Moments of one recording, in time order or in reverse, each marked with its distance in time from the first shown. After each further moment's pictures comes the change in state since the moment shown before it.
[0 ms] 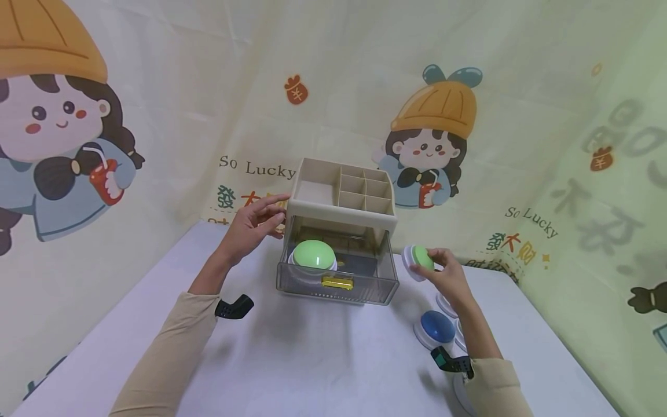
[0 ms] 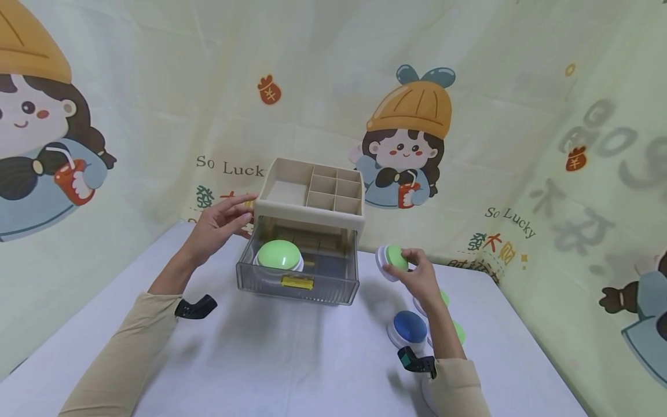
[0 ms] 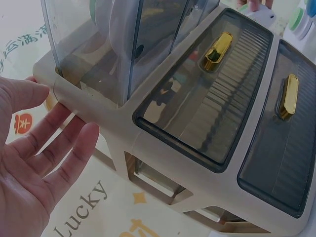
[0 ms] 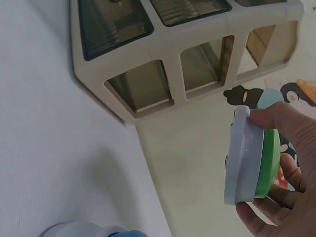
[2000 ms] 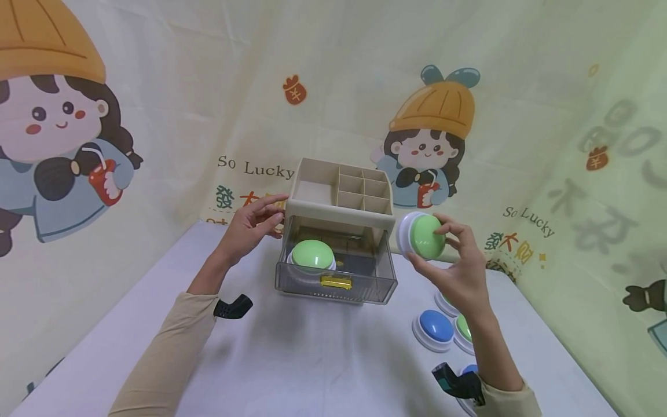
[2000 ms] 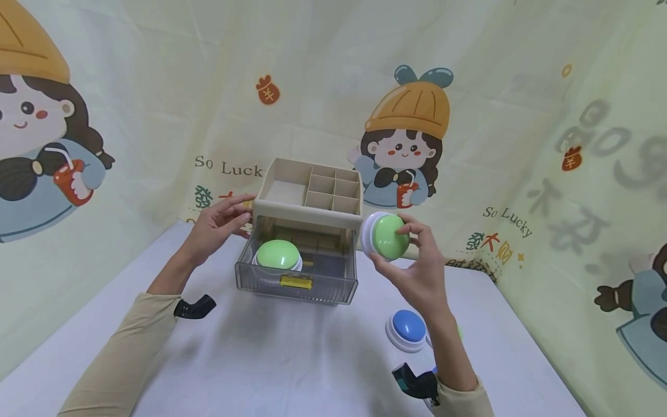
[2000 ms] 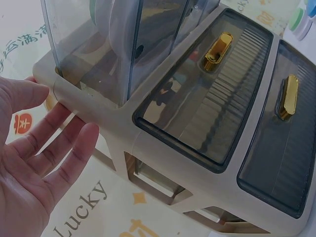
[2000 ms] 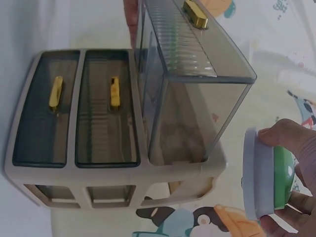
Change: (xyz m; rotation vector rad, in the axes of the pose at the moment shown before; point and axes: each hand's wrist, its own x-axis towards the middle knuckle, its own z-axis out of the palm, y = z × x) left_hand 0.001 -0.004 -0.001 -0.028 -0.003 -0.002; right_hand -0.073 -0.111 -0.001 -0.090 0.302 -0.595
